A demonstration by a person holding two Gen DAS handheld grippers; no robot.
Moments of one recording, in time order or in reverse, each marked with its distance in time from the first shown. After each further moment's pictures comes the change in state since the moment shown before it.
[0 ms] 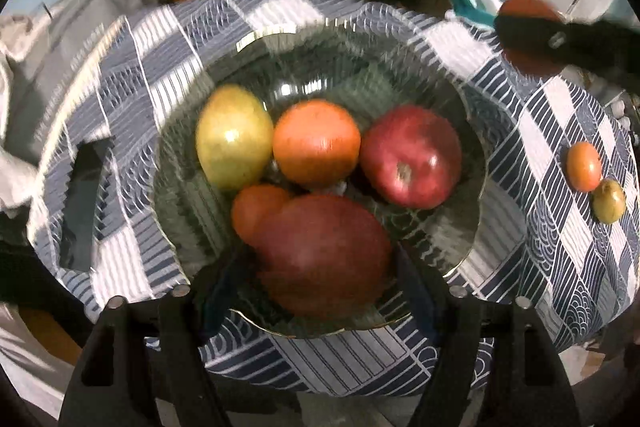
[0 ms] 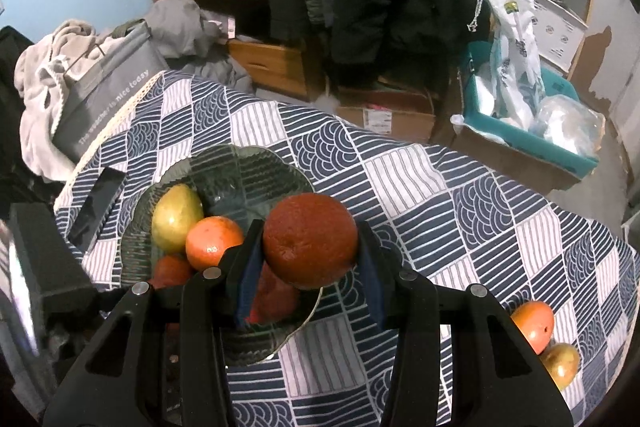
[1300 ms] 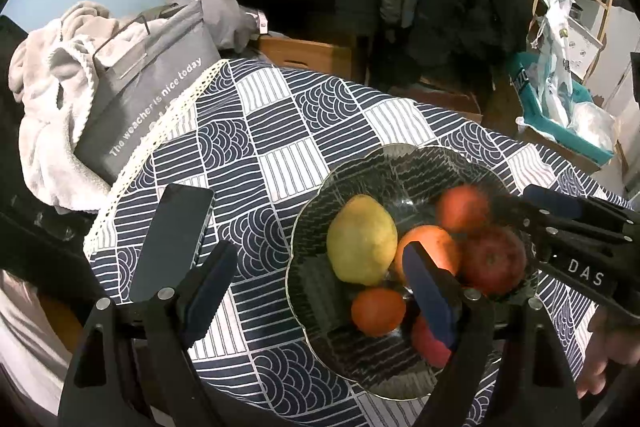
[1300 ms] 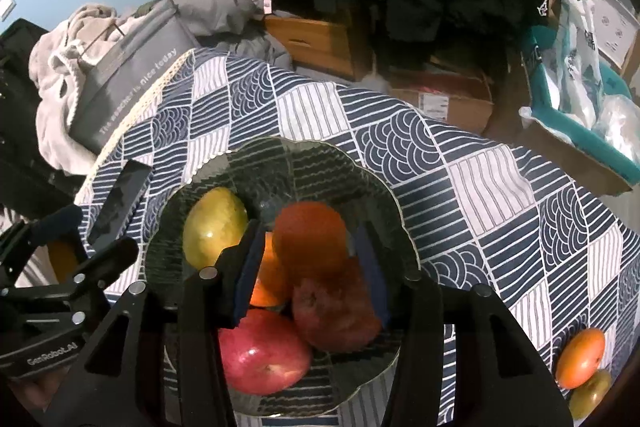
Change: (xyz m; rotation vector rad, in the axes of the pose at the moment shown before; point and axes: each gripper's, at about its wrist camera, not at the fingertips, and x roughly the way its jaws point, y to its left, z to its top) left arm -0.037 0.080 0.037 -0.198 -0.192 0.130; right arm 0.055 0.033 0.019 -0.015 0.084 0.144
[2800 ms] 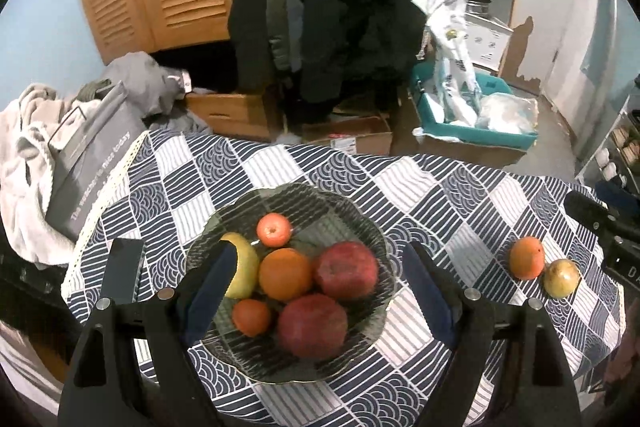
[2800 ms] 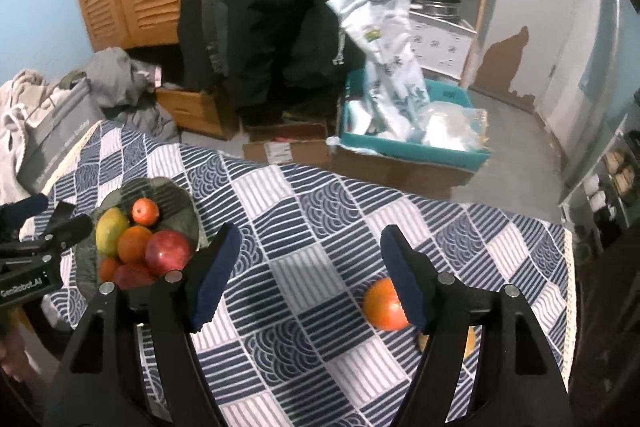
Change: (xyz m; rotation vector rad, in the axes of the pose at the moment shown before) left arm -0.081 -0.112 -0.002 0.170 -0.131 -0.152; right arm -0.179 -0.094 -0.070 0.122 -0.234 -0.379
